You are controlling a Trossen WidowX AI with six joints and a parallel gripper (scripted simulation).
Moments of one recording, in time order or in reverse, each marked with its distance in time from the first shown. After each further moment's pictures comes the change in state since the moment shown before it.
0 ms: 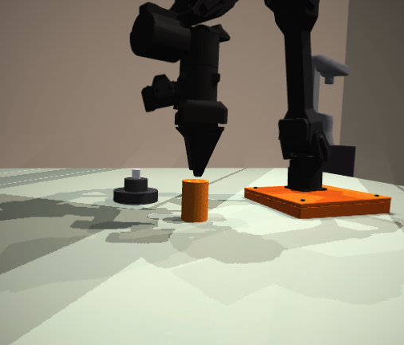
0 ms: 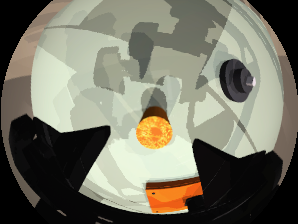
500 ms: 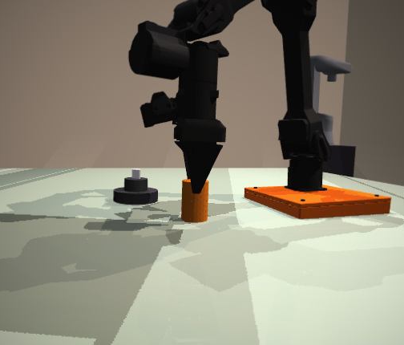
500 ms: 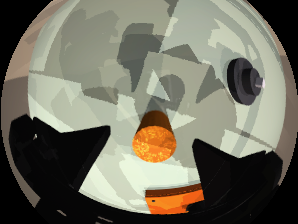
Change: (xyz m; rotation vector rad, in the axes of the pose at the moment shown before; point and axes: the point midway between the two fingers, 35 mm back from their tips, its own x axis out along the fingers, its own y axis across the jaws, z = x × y) arm 0.024 0.001 0.001 0.002 -0.001 0.001
